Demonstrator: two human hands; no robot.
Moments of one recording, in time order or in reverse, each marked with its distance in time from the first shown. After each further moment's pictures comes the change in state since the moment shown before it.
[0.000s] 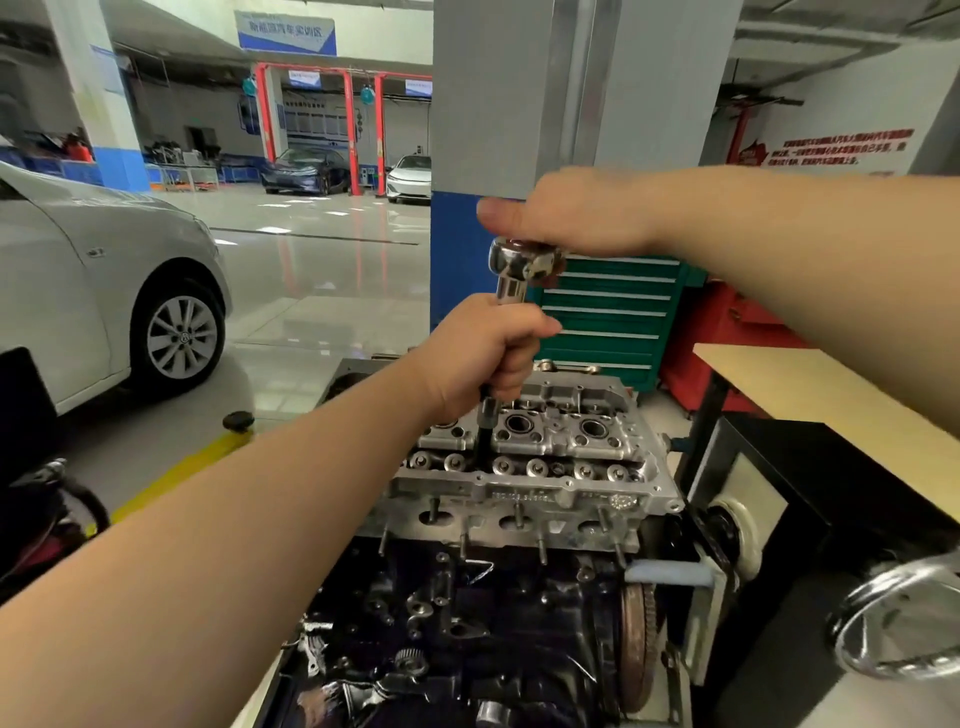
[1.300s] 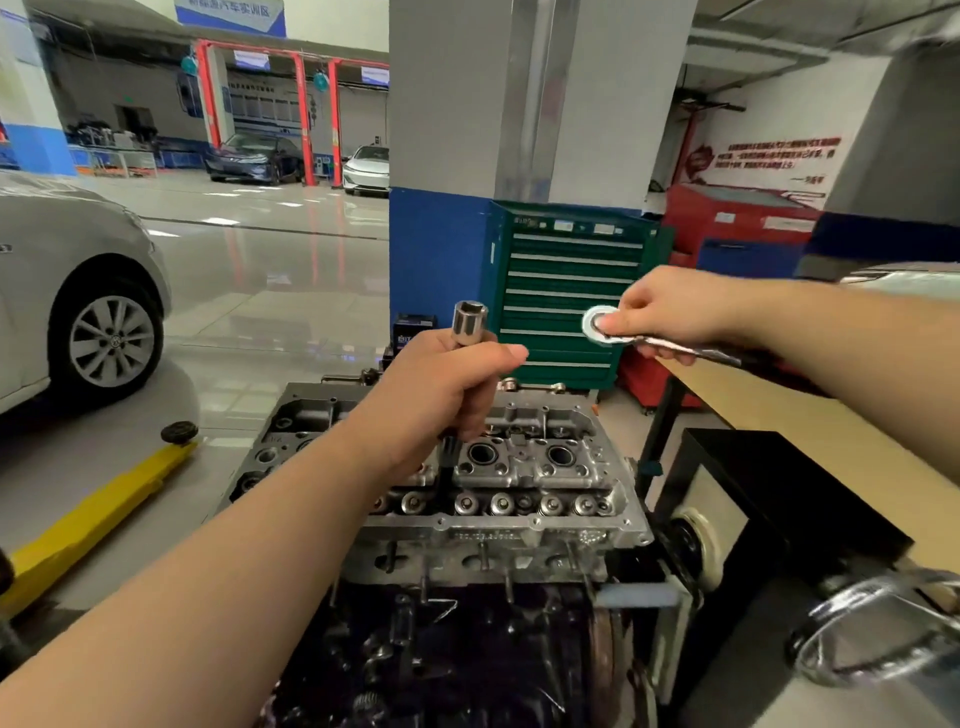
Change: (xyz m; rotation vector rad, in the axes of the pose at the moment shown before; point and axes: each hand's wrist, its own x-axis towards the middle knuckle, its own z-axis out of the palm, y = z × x) left_hand -0.004 -0.007 -0.003 -0.001 0.027 0.083; right_hand -0.062 0.149 0.017 0.121 -0.144 0.463
